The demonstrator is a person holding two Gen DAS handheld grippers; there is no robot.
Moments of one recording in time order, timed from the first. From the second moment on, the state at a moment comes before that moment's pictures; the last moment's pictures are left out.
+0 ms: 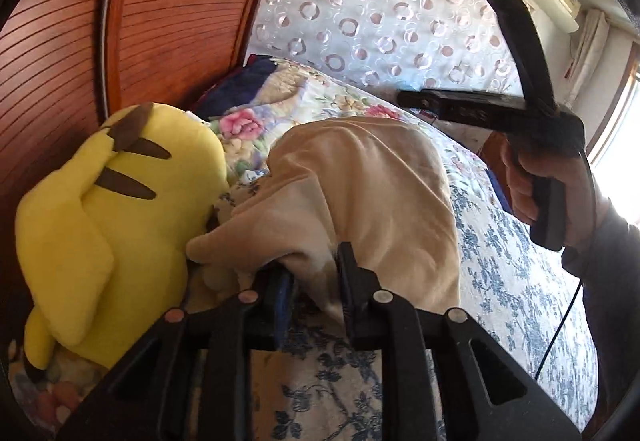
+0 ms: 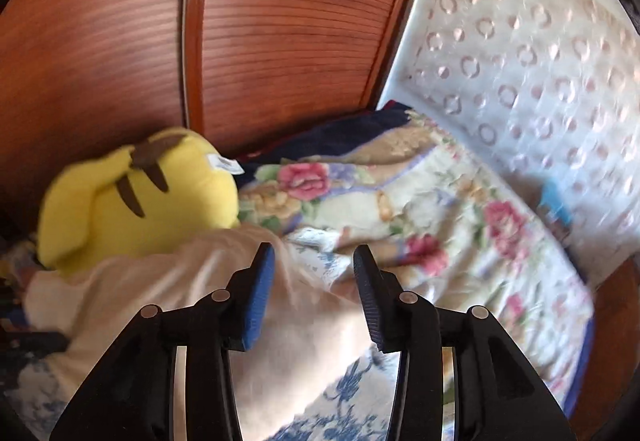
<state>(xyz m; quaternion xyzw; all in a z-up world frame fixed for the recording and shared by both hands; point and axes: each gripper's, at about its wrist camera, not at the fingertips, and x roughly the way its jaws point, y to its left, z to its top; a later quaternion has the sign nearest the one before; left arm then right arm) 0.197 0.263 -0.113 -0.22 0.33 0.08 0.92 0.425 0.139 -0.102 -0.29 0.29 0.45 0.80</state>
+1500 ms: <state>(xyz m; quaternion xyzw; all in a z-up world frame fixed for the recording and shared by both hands) 0.100 0.046 0.007 -0.02 0.24 -0.01 0.97 0.178 -0.208 -0.019 -0.07 0.23 0.29 0.93</state>
